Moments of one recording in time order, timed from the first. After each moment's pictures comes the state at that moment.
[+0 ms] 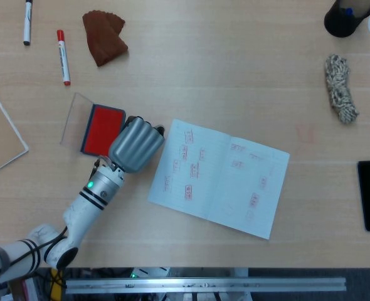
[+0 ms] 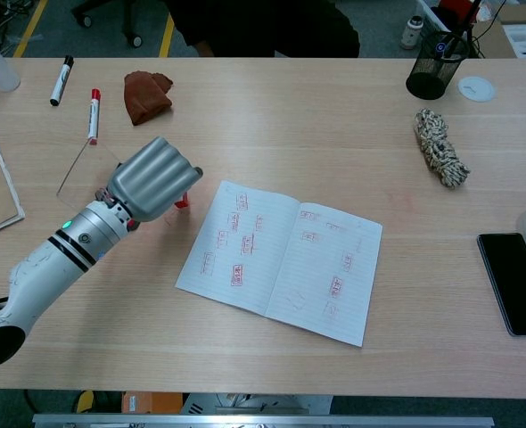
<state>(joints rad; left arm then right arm) -0.60 -1.87 0.00 -1.03 1.58 1.19 0.82 0.07 -1.06 0.10 -1.55 -1.42 1.45 0.01</state>
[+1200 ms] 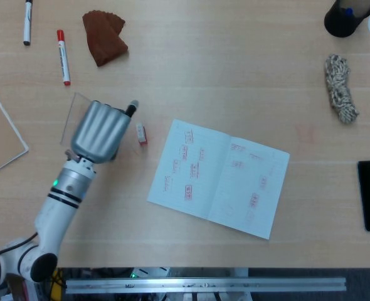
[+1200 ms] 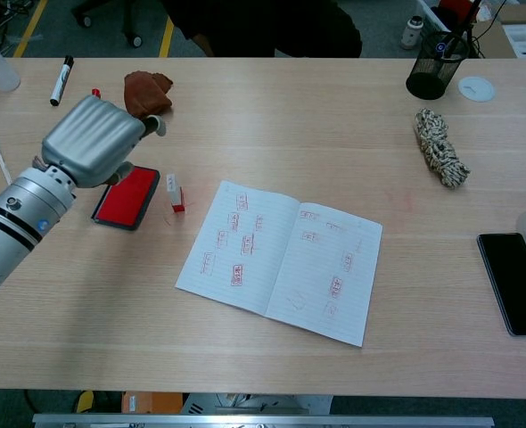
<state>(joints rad) -0.51 -1.58 -0.12 -1.54 1.36 1.19 0.82 0.10 -1.06 0.11 -1.54 -1.40 1.39 0.04</state>
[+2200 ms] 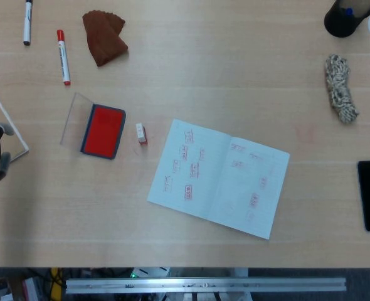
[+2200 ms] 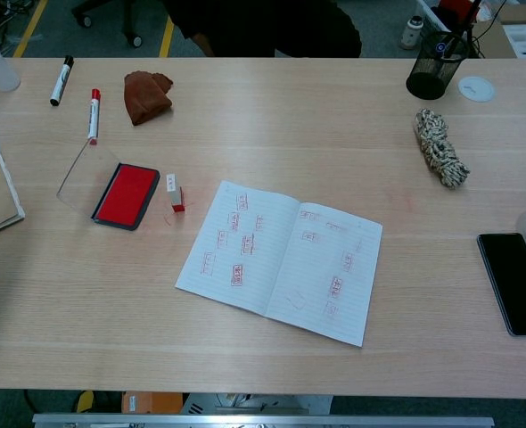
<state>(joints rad) -0.17 -1.32 -0.02 -1.57 1.41 1.52 0.32 0.16 -1.07 0.08 -1.51 -1.47 1.35 0.04</state>
